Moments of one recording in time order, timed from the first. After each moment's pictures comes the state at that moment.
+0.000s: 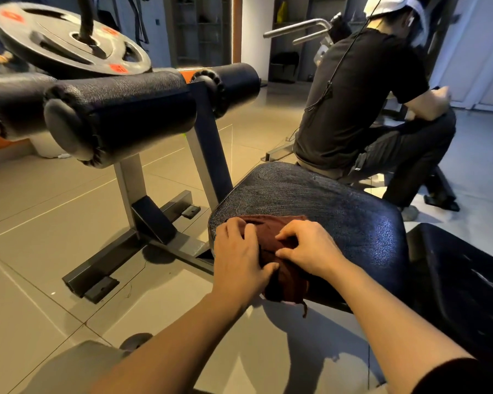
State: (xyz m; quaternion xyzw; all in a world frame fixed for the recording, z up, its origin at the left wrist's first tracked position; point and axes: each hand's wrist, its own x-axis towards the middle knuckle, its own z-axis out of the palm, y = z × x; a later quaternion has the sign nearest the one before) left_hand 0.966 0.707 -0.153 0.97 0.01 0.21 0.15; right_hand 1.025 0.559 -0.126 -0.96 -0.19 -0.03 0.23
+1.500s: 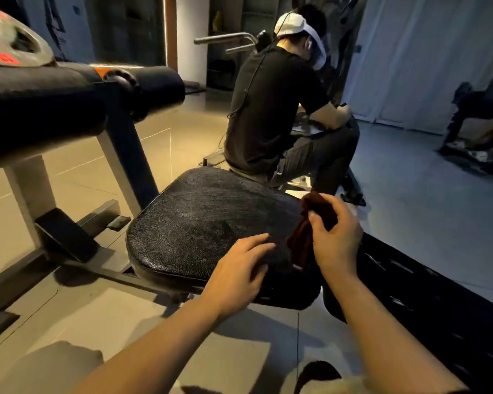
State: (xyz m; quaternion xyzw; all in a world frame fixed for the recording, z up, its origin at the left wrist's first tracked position) left_hand 0.980 0.615 -0.160 0.87 -0.30 0.17 0.35; right_hand 0.980 0.444 -0.089 -0.82 0.04 -0.36 0.44
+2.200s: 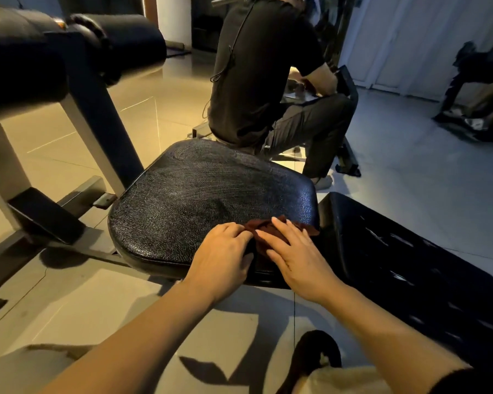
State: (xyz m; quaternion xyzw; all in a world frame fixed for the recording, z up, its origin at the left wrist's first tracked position) left_hand 0.996 0.627 -0.165 0.94 -0.26 0.13 0.18; right_hand 0.982 0.435 -0.172 -0.98 -0.15 -0.03 0.12
